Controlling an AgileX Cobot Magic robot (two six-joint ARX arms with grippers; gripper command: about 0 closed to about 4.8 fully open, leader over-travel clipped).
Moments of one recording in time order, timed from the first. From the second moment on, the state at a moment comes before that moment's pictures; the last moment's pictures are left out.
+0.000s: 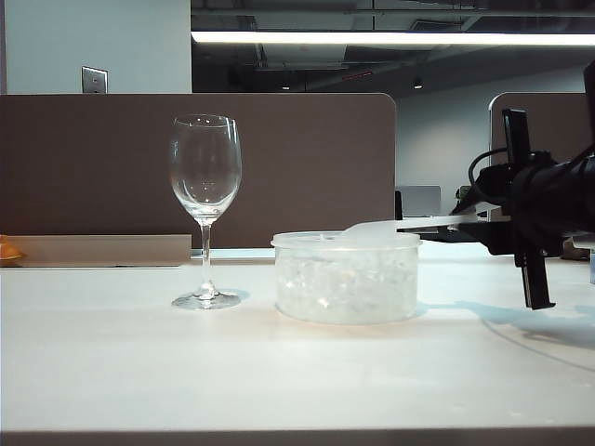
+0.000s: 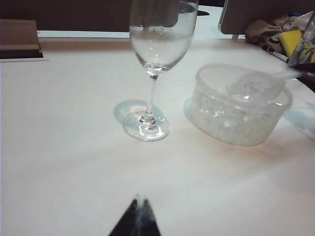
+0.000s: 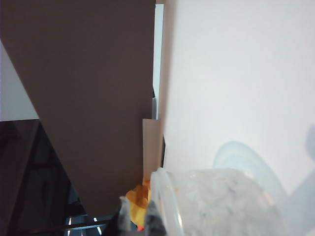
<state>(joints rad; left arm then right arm) -0.04 0.00 0.01 -0.14 0.46 -0.04 0.27 1.76 0.43 1.26 -0.13 1.55</state>
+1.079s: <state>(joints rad) -0.04 0.01 0.01 -0.14 0.46 -0.04 0.30 1.76 0.68 1.28 -0.16 1.68</state>
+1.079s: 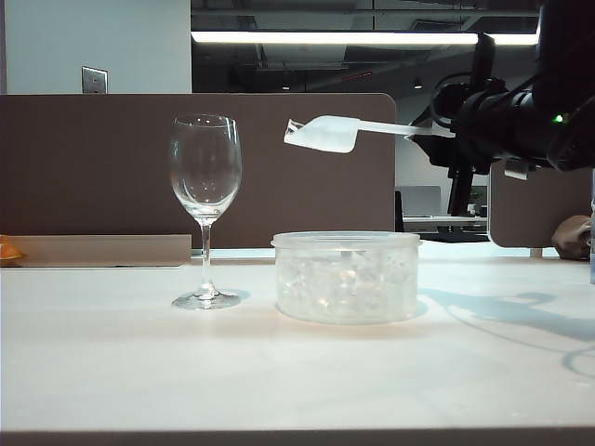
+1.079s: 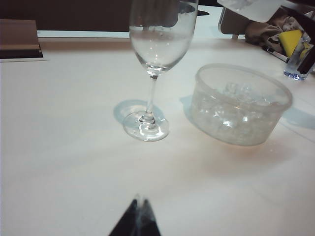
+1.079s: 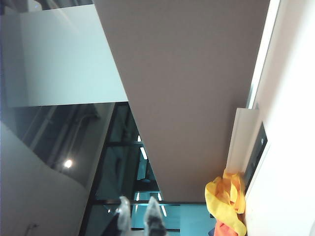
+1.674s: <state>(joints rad) -0.04 0.01 0.01 -0.14 0.46 -0.04 0.33 1.73 0.88 1.00 -0.16 1.64</state>
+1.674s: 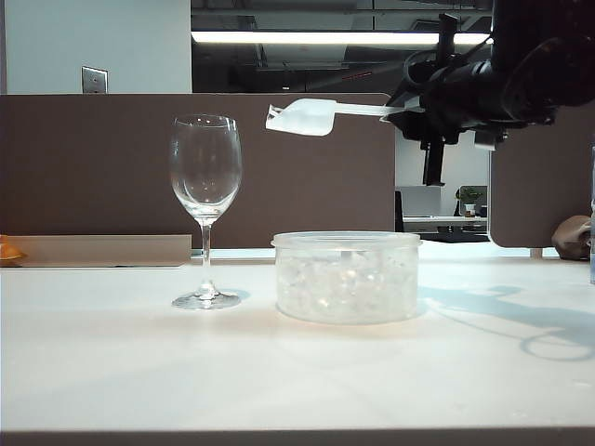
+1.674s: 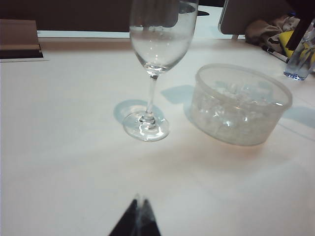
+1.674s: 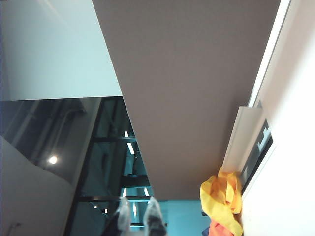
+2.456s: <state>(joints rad) -0.04 0.00 0.01 -0.14 0.46 -0.04 0.39 1.67 0.98 0.90 -0.18 1.59</state>
